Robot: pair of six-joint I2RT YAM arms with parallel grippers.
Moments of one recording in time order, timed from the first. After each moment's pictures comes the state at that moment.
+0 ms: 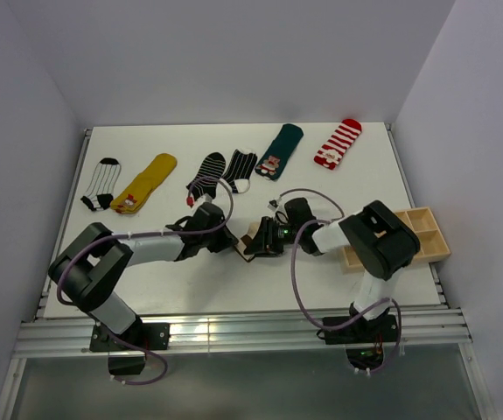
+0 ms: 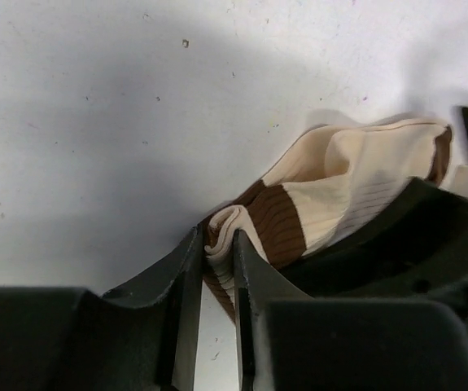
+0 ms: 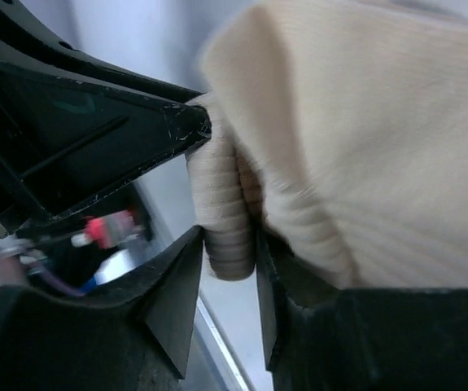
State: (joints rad) left arm -0.73 1.60 0.69 0.11 -0.05 -1.12; right arm 0.52 1.81 0.58 0.53 -0.75 0.89
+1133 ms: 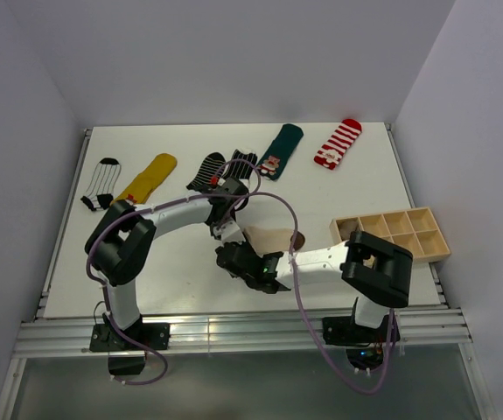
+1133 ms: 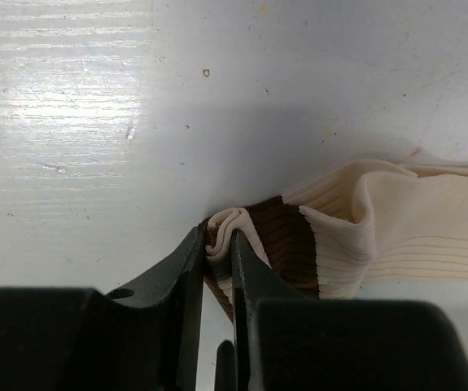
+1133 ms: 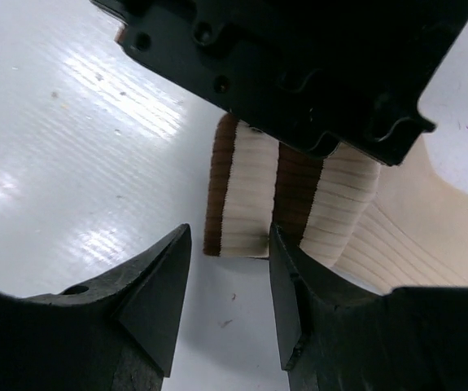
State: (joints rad) left arm -0.74 1.87 1.26 -0.66 -0.14 -0.81; right arm 1.20 1.67 0.81 0.07 0.56 0.36
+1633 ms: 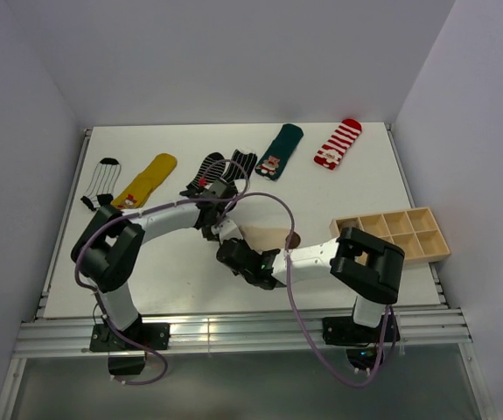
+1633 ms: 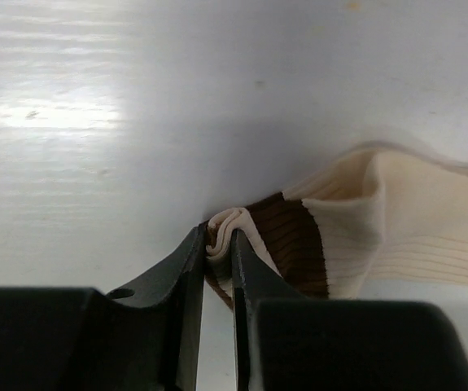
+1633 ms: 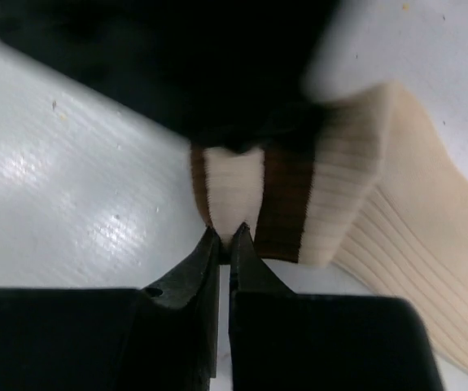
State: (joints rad) left arm -0.70 1.79 1.14 -0.56 -0.13 -0.82; right arm 1.17 1.74 0.82 0.12 0.52 0.32
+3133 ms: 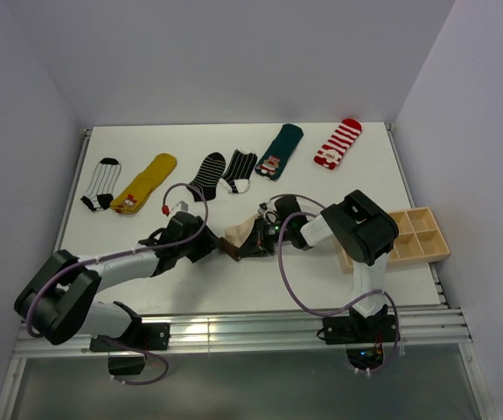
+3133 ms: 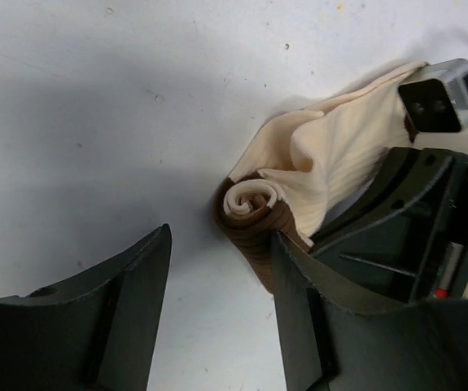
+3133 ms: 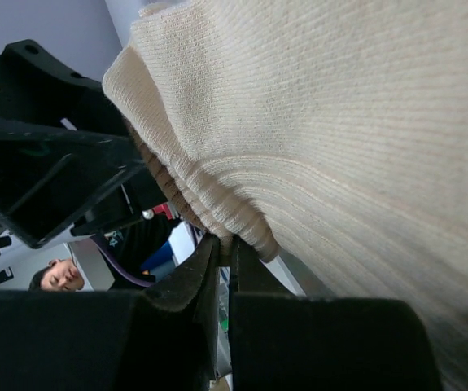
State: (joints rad) left arm -0.63 1.32 0.48 0.09 -0.04 -1.09; right arm 0.54 1.95 0.71 0.52 -0.86 1.05
